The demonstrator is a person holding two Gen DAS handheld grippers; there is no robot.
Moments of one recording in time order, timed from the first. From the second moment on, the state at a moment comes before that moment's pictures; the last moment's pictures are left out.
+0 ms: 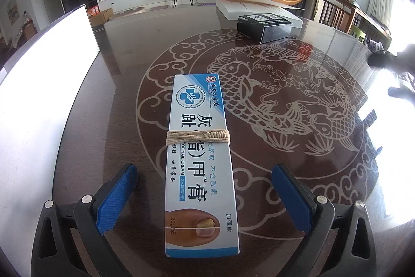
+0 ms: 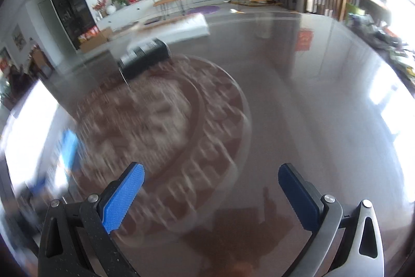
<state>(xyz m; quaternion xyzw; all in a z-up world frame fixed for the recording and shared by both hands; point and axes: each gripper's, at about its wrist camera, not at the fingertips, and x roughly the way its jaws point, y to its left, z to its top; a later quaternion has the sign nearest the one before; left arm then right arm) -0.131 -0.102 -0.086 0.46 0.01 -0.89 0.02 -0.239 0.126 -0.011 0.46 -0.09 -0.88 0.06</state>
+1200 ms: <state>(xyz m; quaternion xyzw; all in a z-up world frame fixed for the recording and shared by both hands) -0.131 -0.103 -0.086 0.46 0.01 -0.89 0.02 -0.407 0.035 -0.033 0.53 -0.19 -0.82 0.05</state>
